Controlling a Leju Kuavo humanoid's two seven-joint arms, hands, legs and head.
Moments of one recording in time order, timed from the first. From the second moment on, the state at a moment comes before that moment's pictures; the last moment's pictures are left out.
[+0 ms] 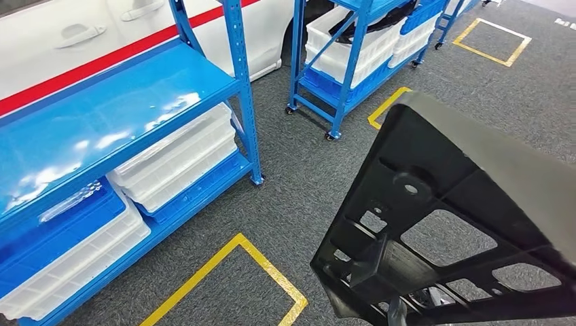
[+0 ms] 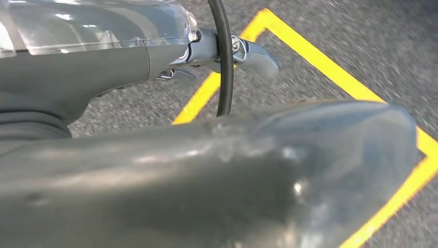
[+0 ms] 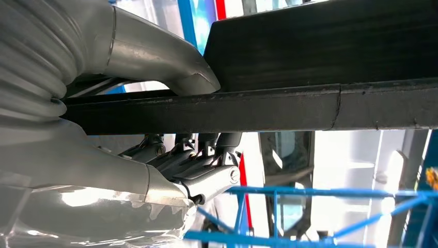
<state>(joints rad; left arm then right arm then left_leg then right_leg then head) -0.08 -0.14 1.26 -0.32 -1.27 0.04 -0.54 0.56 0.17 0.14 -2.11 -0.01 0.05 -0.64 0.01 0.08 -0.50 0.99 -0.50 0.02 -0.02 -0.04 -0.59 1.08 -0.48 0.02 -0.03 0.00</state>
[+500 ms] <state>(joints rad) -0.08 -0.14 1.25 -0.31 -1.27 0.04 -0.53 0.57 0.22 0.11 -2.11 0.00 0.09 -0.62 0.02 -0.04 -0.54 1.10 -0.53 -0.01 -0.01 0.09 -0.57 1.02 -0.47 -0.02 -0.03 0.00</state>
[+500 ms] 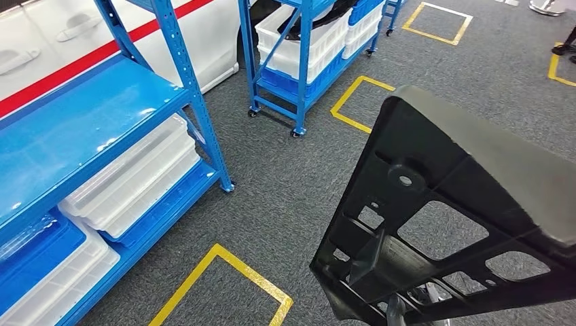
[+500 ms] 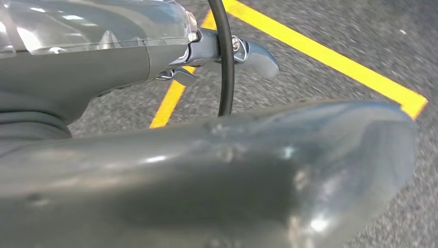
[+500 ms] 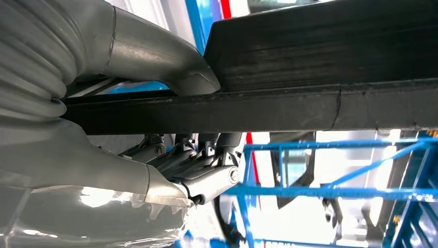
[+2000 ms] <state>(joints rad) -0.08 -0.19 1.23 -0.35 -1.28 0.03 -0.51 0.60 0.25 0.06 -2.15 0.03 0.16 -0.54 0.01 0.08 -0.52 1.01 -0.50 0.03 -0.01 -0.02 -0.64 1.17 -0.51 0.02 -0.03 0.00</state>
